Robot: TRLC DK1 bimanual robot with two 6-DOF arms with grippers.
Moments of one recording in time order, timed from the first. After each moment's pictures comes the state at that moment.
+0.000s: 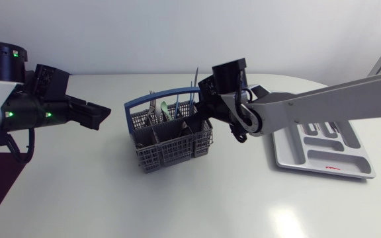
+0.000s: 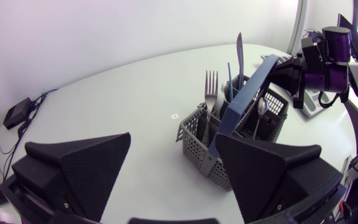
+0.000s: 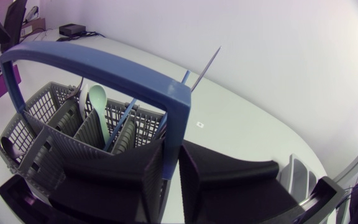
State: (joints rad) left arm -0.10 1.20 0.80 -0.25 0.20 0.21; right arm 0.58 1.81 1.05 0.23 0.21 -0.15
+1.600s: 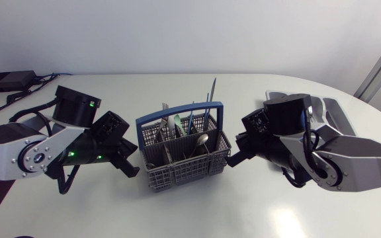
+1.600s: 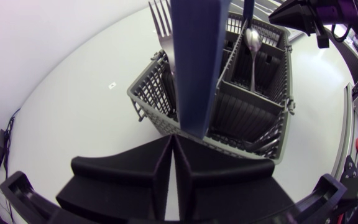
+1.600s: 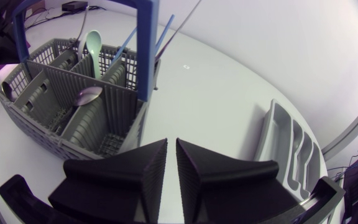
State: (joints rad) left arm -0.42 1.36 0.67 -0.15 0.08 0.32; right arm 0.52 1.40 0.60 0.14 0.17 -0.16
